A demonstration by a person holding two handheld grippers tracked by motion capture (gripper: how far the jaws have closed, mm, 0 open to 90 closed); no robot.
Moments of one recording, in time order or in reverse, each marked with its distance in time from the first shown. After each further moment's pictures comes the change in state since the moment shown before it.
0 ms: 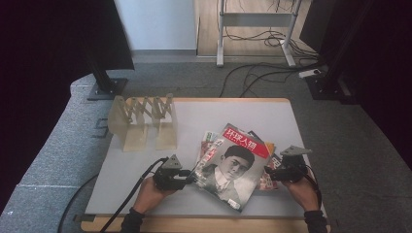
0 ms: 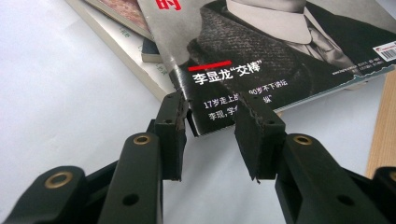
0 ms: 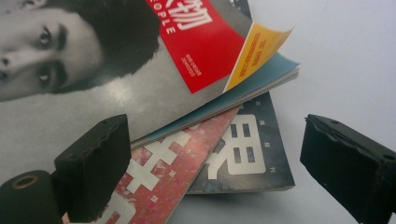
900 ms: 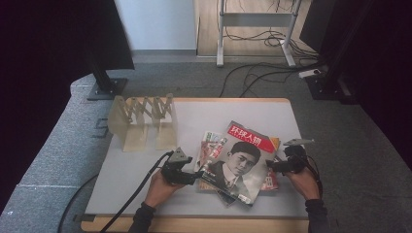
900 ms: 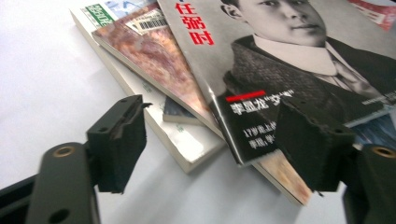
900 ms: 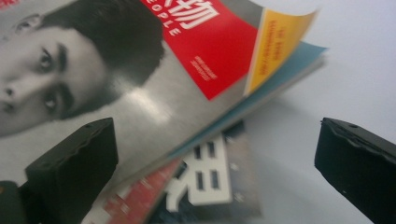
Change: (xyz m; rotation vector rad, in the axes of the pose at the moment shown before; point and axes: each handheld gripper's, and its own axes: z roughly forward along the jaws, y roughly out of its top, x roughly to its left) left arm 0.003 0.020 0.022 -0.105 0.091 -0.027; right arm -0.029 0.011 0.018 0.039 0.069 0.123
